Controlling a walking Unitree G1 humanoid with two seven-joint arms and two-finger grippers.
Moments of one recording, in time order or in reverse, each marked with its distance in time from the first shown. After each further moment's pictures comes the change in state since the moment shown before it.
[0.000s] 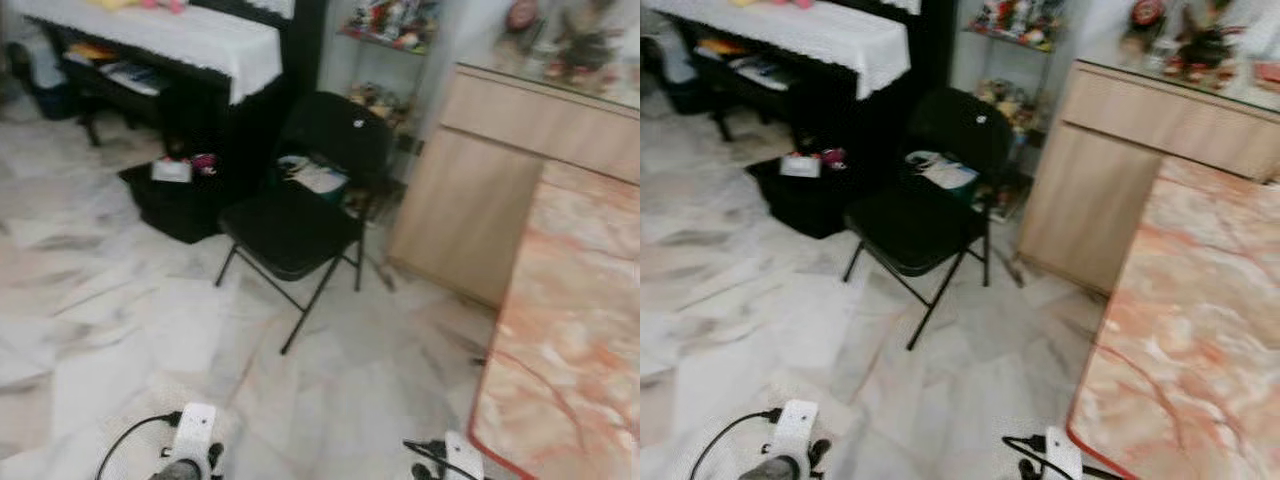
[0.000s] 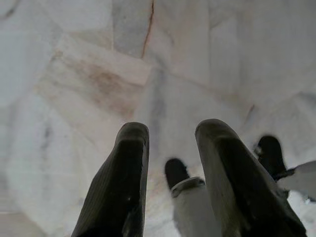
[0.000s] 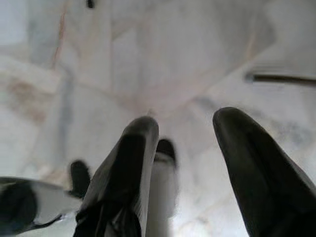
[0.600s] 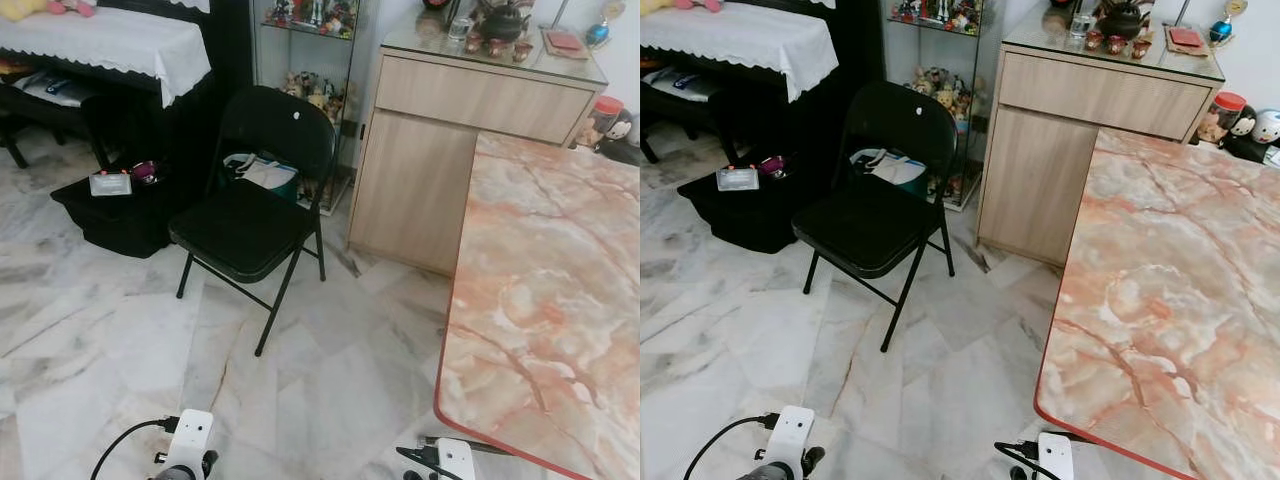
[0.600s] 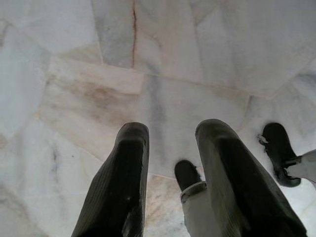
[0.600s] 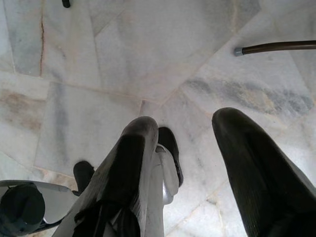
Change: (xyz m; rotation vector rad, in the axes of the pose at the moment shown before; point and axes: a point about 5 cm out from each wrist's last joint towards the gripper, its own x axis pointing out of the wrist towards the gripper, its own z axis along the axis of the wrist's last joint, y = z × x) left arm 0.000 0.002 0.001 0.026 -0.002 0.006; right arm -0.001 -0.006 -0.002 0.000 0.007 -0.024
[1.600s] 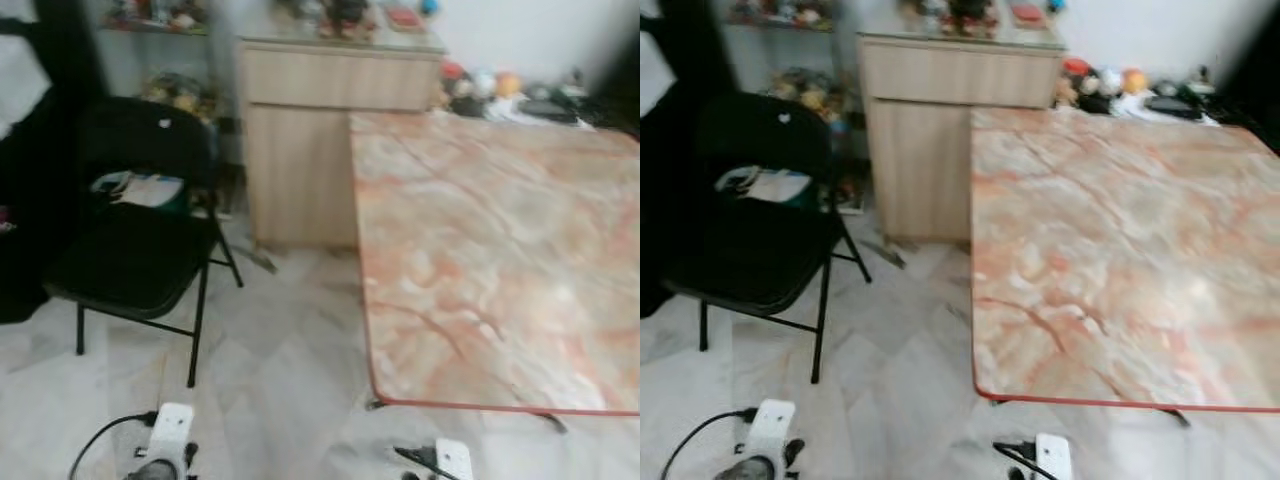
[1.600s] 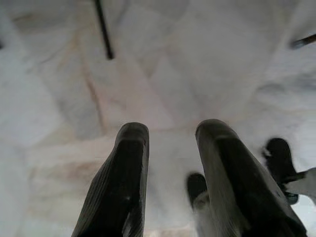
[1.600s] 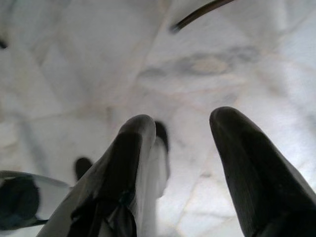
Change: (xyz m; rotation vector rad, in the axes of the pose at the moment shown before) left arm 0.001 0.005 0.009 -0.013 -0.039 0.014; right arm -0.001 -0.005 0.000 0.003 0.003 -0.017
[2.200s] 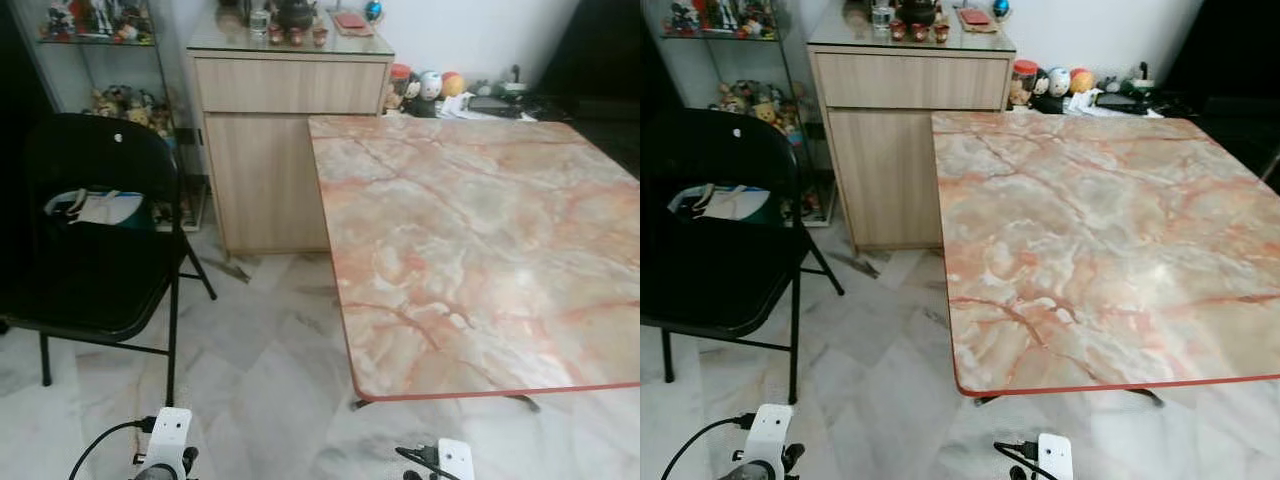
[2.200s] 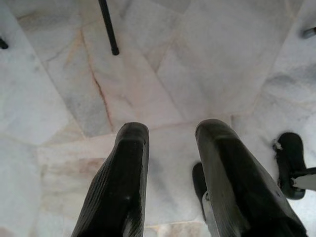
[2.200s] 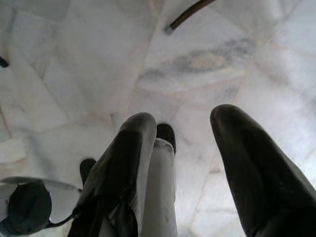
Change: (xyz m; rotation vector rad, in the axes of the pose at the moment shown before) left arm -0.003 0.014 -0.010 -0.045 0.038 0.049; right arm 0.000 0.007 -0.002 0.010 -0.009 -0.003
